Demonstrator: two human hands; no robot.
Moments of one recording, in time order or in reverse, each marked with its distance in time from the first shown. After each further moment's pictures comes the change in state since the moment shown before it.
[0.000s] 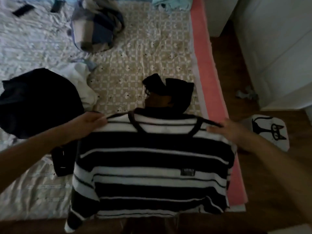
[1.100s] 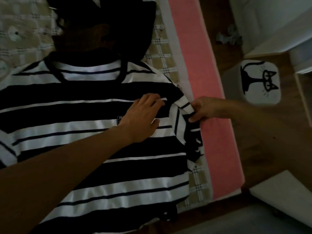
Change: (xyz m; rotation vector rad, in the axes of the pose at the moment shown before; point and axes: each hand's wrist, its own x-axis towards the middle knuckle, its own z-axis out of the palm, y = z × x) left_hand 0.227 0.036 0.396 0.550 -0.050 0.587; right_hand 0.212 0.294 0.026 0.005 -0.287 0.223
